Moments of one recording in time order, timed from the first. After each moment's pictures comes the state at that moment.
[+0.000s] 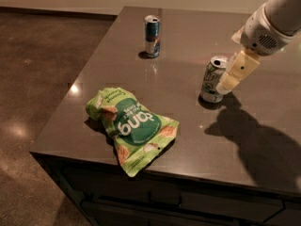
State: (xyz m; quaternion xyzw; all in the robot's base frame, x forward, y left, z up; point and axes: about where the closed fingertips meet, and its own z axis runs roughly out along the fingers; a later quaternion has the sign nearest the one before) arm 0.561 -0.201 0.938 -0.54 0.80 0.04 0.24
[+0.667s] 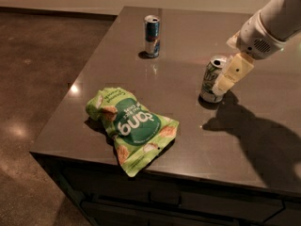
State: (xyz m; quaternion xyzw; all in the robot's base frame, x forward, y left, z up) arm 0.572 -0.194 0.922 -0.54 0.80 0.07 0.25
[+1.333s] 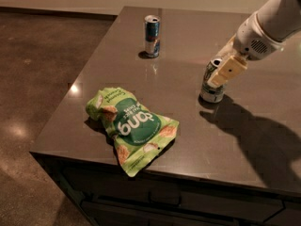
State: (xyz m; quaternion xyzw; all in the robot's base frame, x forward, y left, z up) arm 0.571 -0.185 0.919 -0.54 0.80 0.09 0.25
